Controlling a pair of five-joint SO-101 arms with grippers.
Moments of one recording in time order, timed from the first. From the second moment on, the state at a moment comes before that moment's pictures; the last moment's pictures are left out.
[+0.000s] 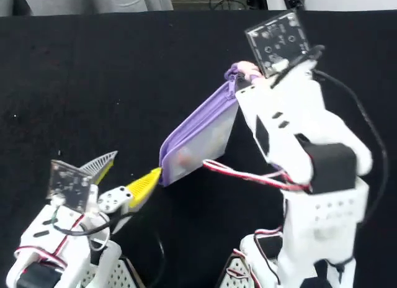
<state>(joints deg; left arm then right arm) 13.1 -104.7 55.8 76.3 -1.4 -7.8 -37.5 0.0 77.5 19.7</state>
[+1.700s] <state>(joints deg) -13.4 -104.7 55.0 76.3 14.3 -12.8 -3.8 20.1 23.2 10.4</state>
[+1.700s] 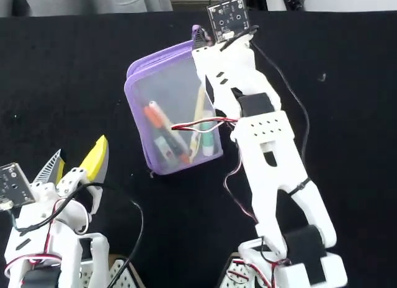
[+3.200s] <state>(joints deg) -13.4 -104.7 55.0 76.3 14.3 -18.8 -51.5 24.2 46.5 10.7</state>
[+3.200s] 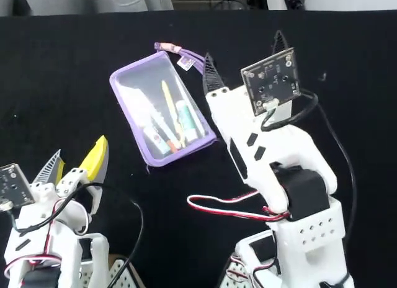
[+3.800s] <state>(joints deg) -13.4 -104.7 55.0 76.3 14.3 -10.2 -51.6 37.0 50.2 10.7</state>
